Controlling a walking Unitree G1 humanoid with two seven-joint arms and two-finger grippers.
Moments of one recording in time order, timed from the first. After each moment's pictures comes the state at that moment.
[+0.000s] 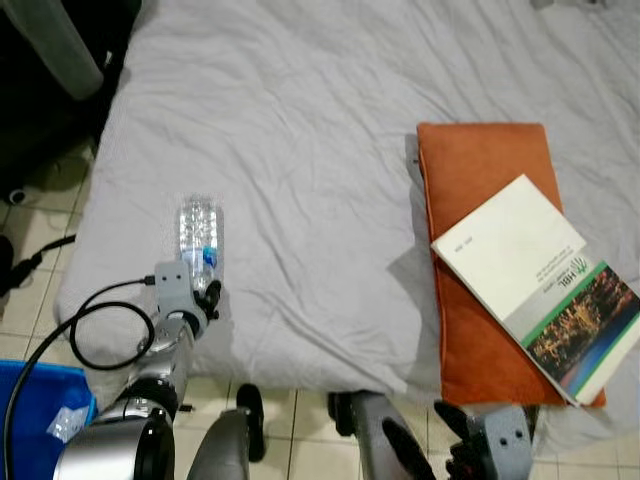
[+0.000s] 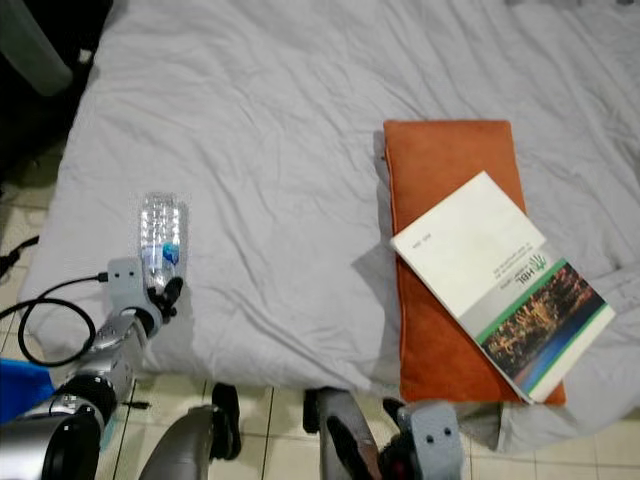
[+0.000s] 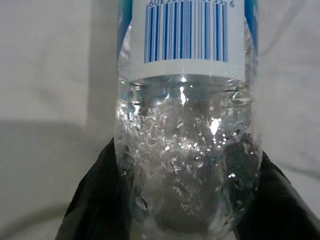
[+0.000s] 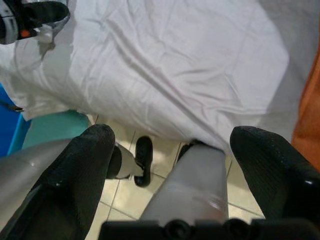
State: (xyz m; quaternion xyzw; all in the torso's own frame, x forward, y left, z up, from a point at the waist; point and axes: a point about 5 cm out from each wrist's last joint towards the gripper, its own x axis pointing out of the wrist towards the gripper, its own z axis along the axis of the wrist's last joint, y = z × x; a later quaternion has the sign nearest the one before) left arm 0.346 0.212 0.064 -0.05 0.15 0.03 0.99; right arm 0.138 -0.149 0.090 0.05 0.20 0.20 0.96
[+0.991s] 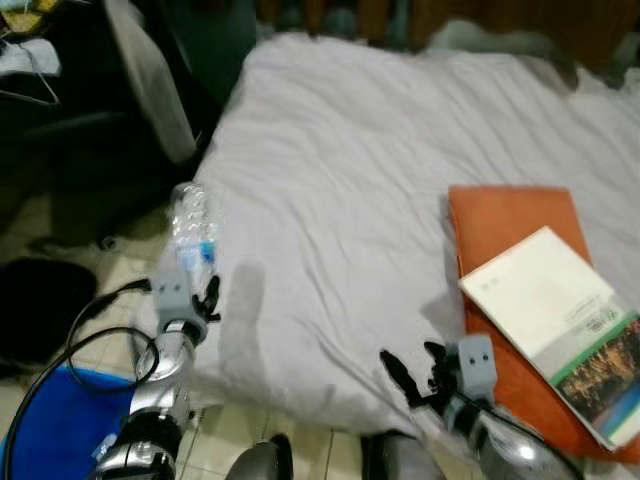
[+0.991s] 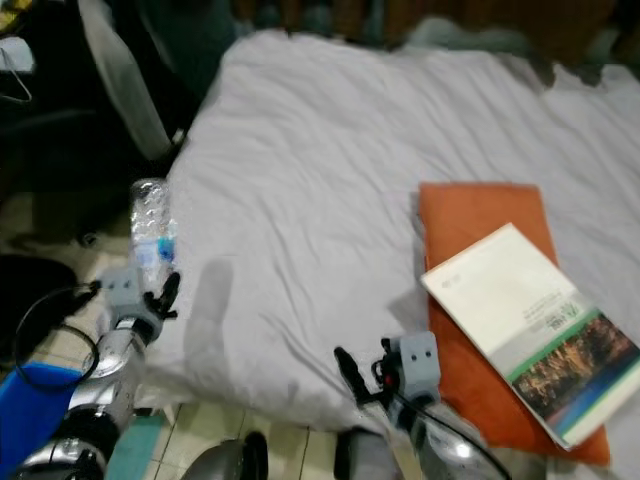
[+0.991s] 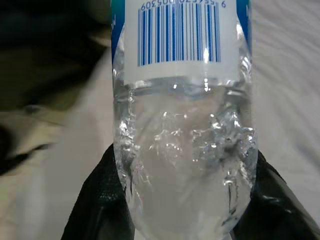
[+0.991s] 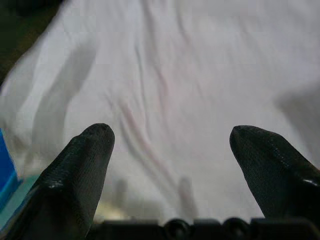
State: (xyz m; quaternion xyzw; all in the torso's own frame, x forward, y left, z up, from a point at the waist) left arm 0.320 0.210 0.058 -0.03 0.06 0.03 1.00; right arm 0.236 -0.161 0.065 0.06 0.15 0.17 0.97
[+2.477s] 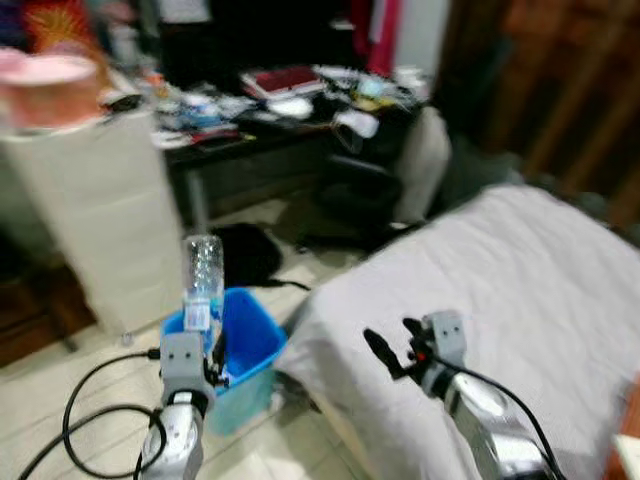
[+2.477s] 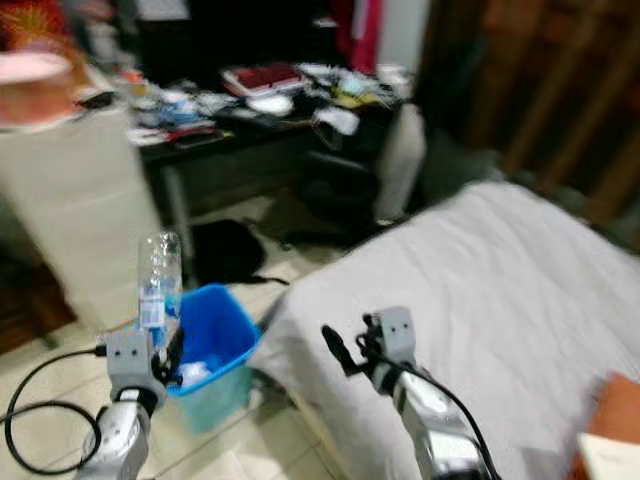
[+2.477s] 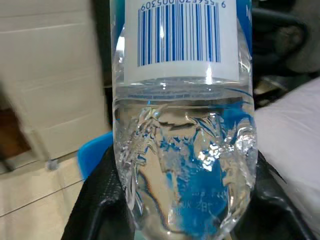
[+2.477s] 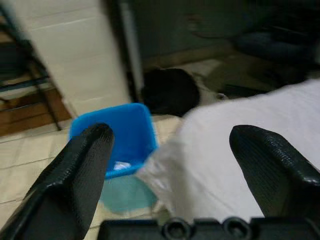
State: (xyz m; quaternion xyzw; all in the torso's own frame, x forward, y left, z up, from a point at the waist) left arm 0.252 0.182 0.032 -0.01 0.10 0.03 0.99; right arm 0.286 -0.149 0.046 0.04 0.12 0.23 0.96
